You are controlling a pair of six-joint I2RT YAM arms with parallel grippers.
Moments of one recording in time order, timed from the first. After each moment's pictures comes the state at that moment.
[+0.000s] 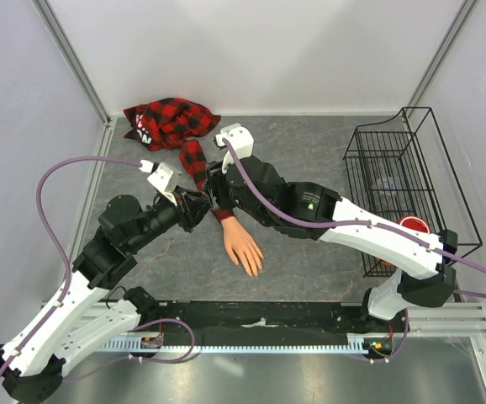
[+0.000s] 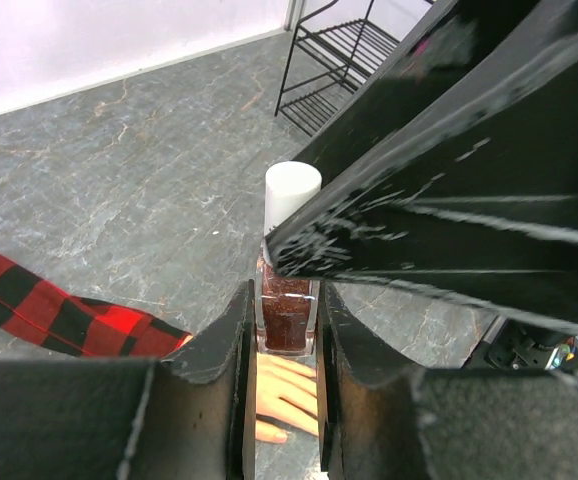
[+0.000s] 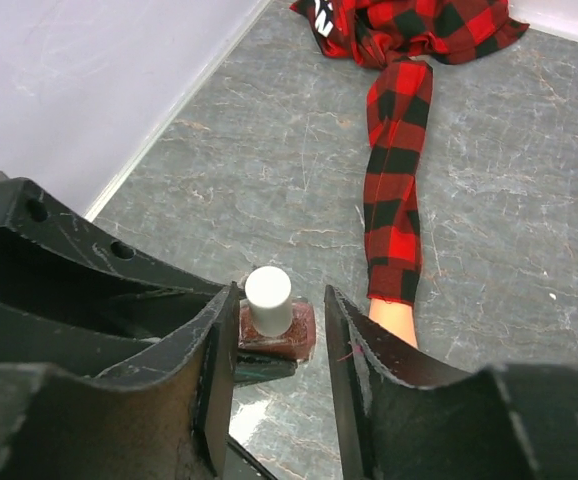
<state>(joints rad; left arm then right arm) -0.67 0.66 0.87 -0.26 0.14 -0.21 1.22 1.56 1.79 -0.60 0.50 0.43</state>
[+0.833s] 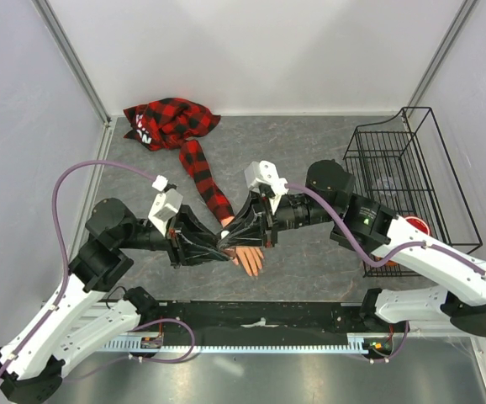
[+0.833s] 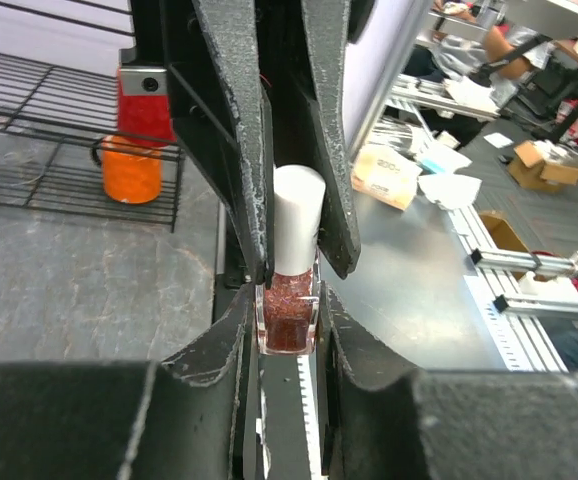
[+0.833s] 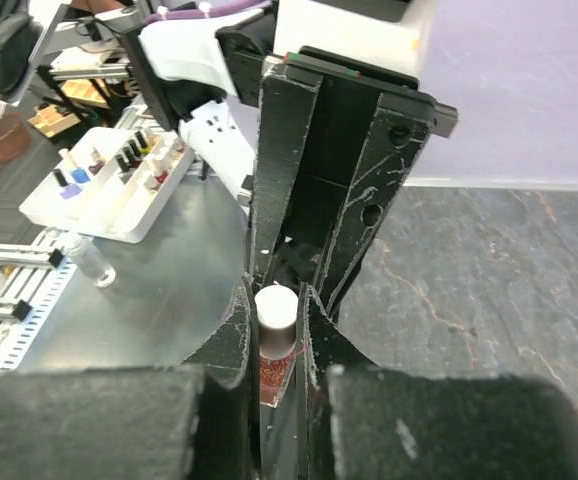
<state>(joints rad) -0.67 0.66 0.89 -0.11 0.97 -0.36 1.08 1.19 1.36 -0.19 -0.68 0.10</state>
